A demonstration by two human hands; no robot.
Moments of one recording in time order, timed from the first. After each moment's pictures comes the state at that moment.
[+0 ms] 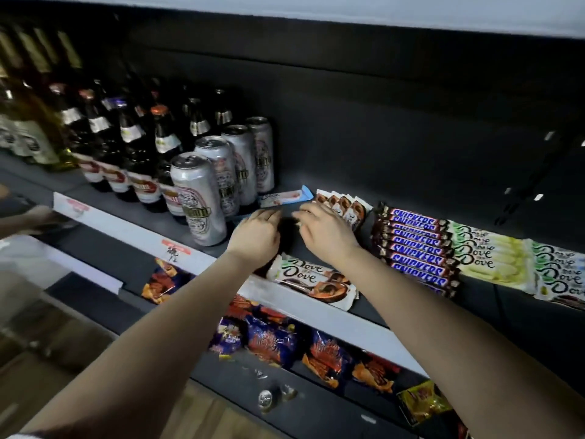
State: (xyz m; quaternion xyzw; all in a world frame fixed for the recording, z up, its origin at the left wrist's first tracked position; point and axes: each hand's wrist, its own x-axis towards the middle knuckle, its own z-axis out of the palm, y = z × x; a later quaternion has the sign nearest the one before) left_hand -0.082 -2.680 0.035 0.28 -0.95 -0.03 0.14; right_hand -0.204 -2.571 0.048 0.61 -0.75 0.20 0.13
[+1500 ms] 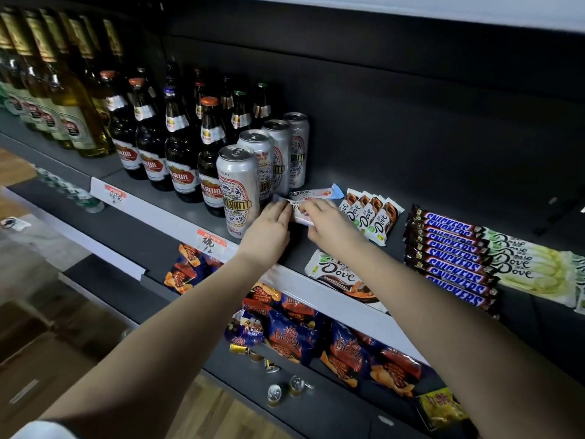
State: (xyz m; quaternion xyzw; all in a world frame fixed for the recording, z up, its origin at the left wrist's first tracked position) left_hand -0.043 -2.705 0.020 0.28 -0.94 -0.05 0.21; right_hand -0.168 -2.617 0.051 0.62 -0.77 0.15 0.06
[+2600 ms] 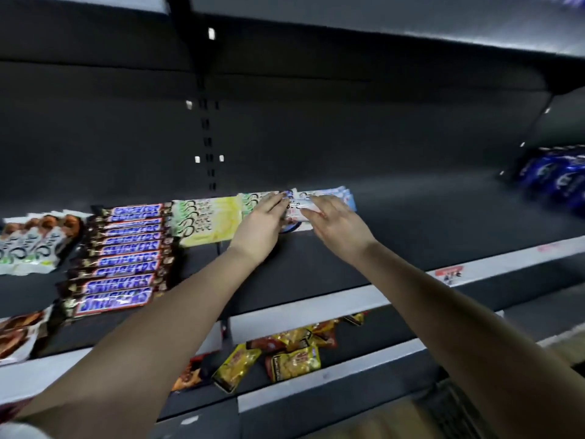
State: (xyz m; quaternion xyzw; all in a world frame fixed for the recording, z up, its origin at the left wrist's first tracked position) left_hand -0.347 -2.322 0.043 -0.11 -0.94 -0.20 0.25; right_hand -0.396 -2.138 0.049 0.41 -0.84 -0.02 0.36
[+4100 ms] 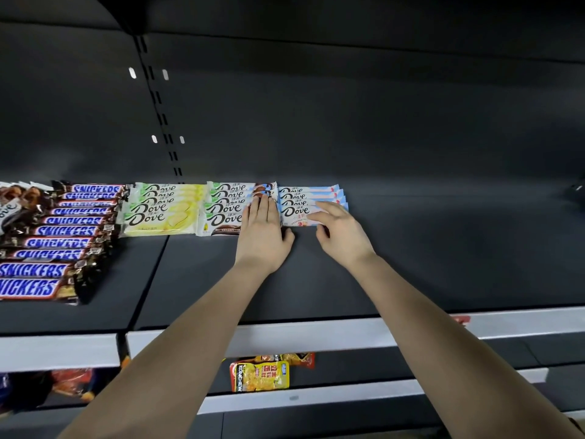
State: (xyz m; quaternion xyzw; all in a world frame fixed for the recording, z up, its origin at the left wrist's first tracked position) left_hand -0.410 -2.227 0.003 0.15 -0.97 -0.09 0.15; right_hand -0.489 -2.079 0.004 0.37 -0.89 0.24 0.14
